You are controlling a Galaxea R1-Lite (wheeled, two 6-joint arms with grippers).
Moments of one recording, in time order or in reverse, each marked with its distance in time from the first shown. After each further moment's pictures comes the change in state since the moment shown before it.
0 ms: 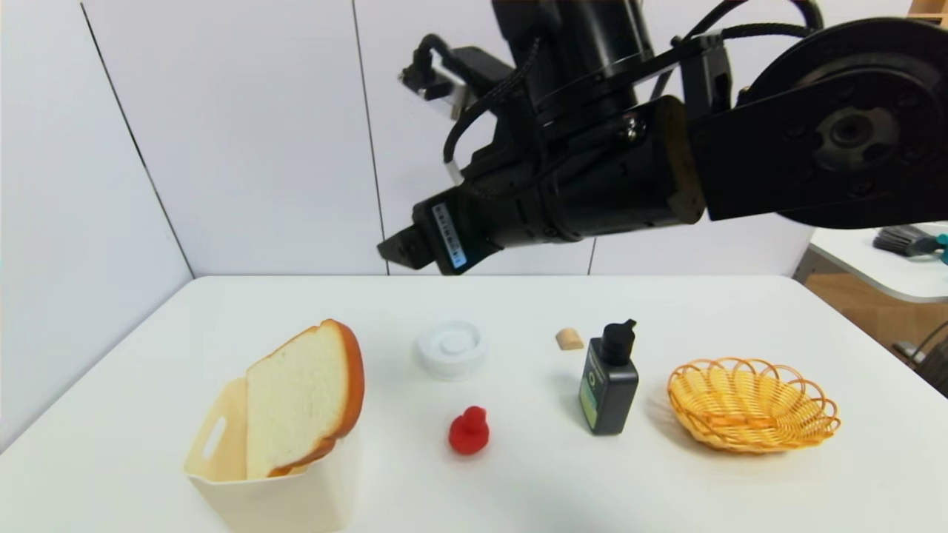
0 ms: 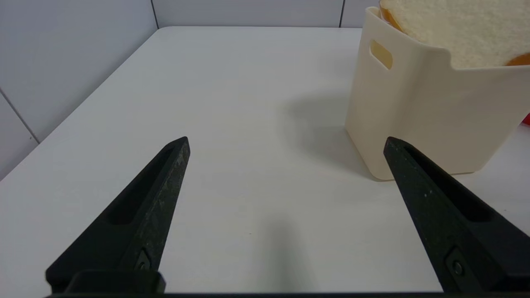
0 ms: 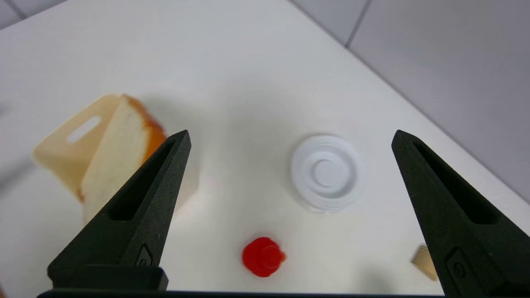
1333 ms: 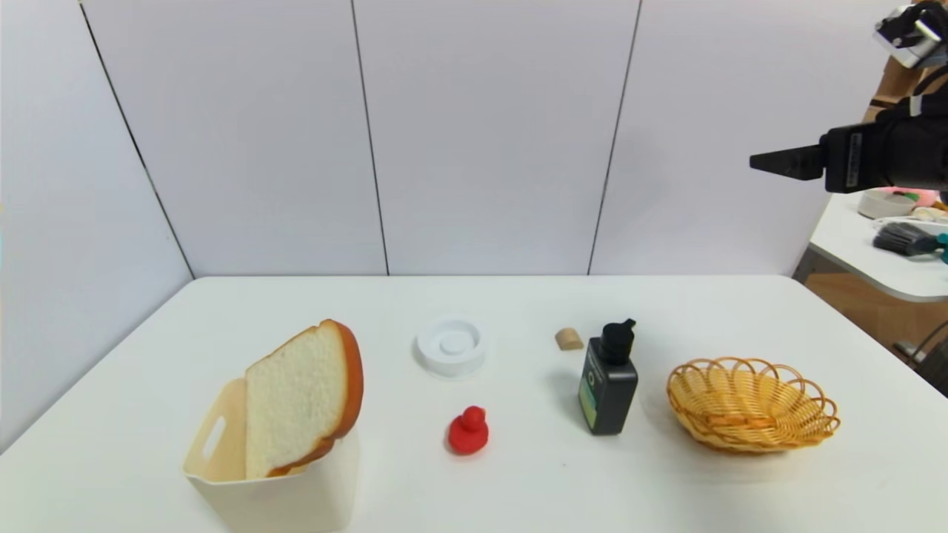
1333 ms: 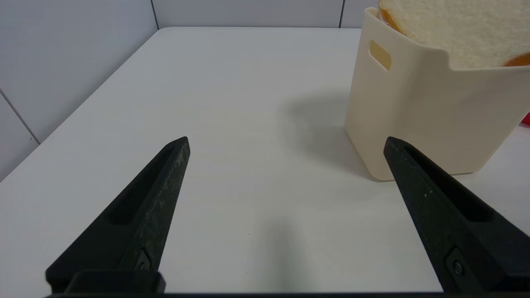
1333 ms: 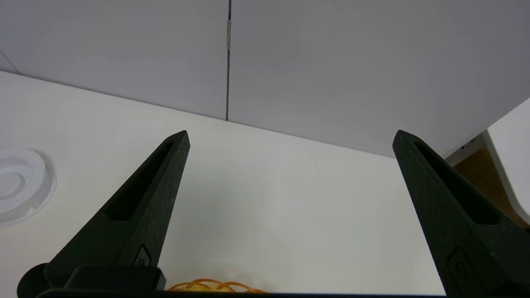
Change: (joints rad) left arm 0.000 0.000 0.000 0.000 0.000 0.000; right arm -0.835 -0.454 0.649 -0.384 0.200 -0.141
